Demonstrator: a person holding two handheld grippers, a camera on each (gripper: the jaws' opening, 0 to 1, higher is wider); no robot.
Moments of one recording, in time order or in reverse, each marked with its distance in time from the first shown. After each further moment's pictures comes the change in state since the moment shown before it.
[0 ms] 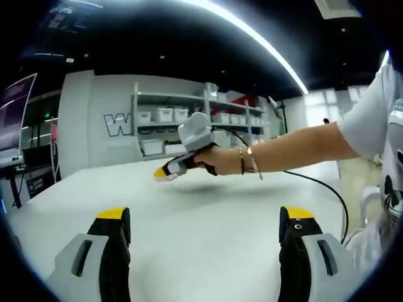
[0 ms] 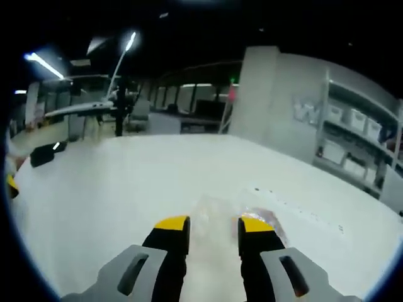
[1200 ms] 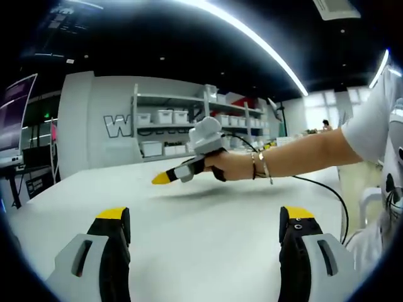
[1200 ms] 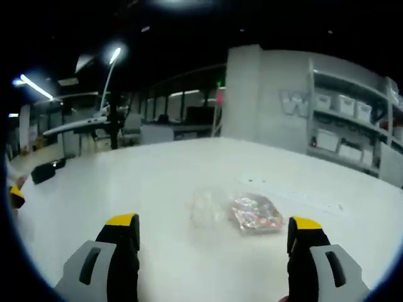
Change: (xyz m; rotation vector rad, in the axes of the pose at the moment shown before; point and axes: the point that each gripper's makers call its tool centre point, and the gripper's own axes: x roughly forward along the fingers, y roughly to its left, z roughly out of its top) left arm 0.001 0.000 0.004 -0.002 -0.009 -0.003; right arm -0.024 -0.001 -0.011 0.127 -0.044 -0.022
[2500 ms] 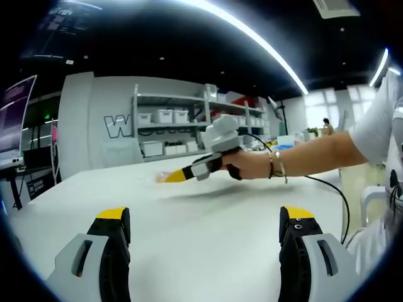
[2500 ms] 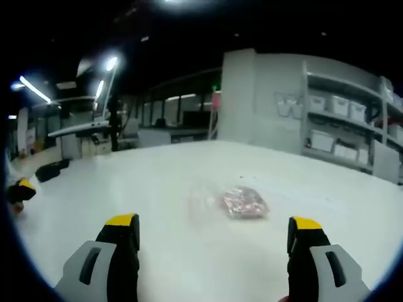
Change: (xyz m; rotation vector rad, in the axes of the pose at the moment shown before) left arm 0.000 0.002 -0.002 0.009 0.003 0.004; right arm -0.052 0.010 -0.016 0.018 -0.021 -0.023
